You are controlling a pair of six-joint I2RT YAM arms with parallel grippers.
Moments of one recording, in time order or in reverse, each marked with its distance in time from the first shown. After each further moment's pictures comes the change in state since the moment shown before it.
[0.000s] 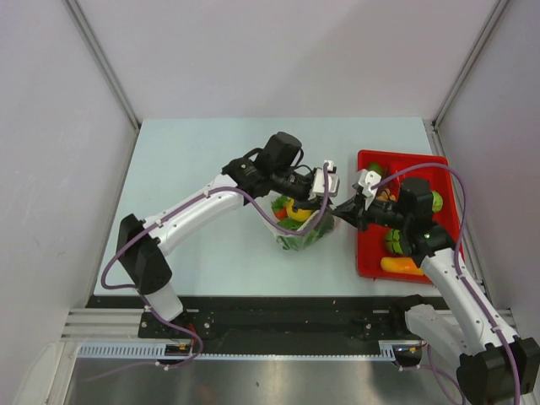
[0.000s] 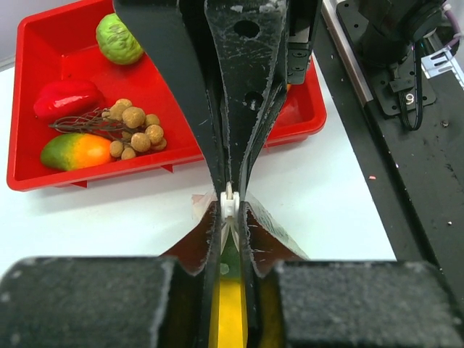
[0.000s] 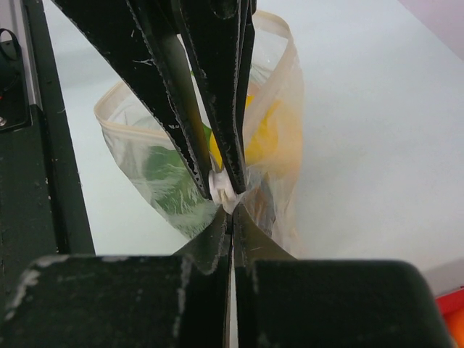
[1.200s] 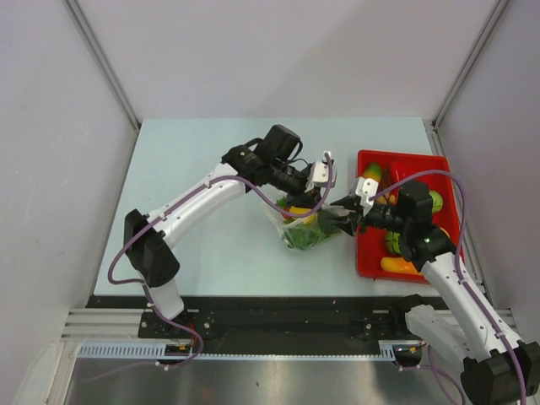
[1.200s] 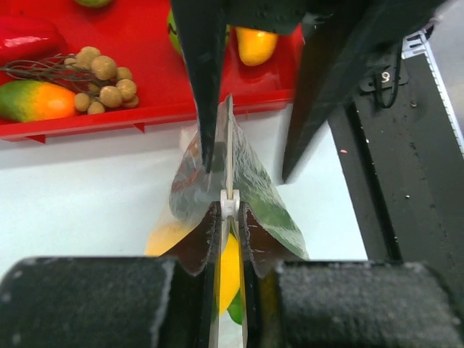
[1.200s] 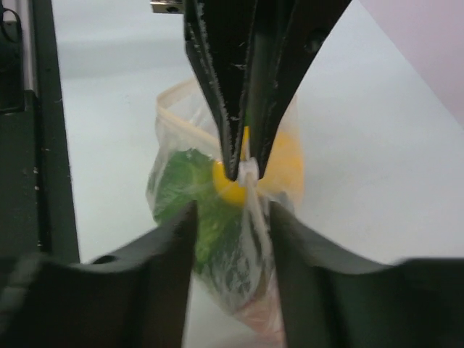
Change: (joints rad) left arm 0.049 0.068 0.140 -0.241 0.006 0.000; right arm 0.041 -0.042 -0.009 0.012 -0.007 -0.079
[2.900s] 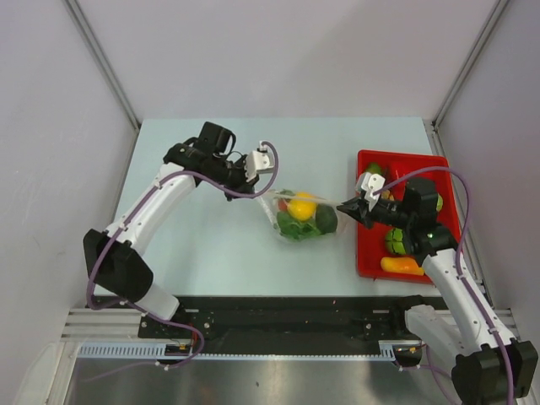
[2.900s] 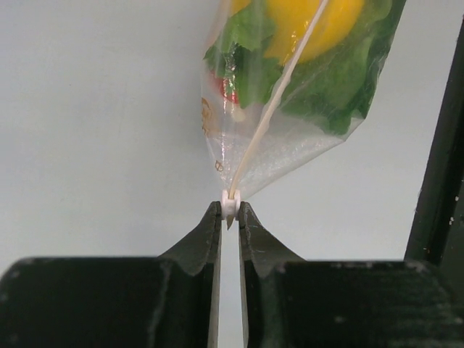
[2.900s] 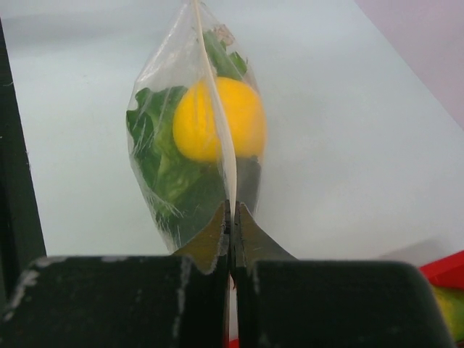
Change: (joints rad) left arm 0.358 -0.206 -0.248 -0.160 -0.200 0.120; right arm -0.121 0.034 0.004 -0.045 0.000 -0.089
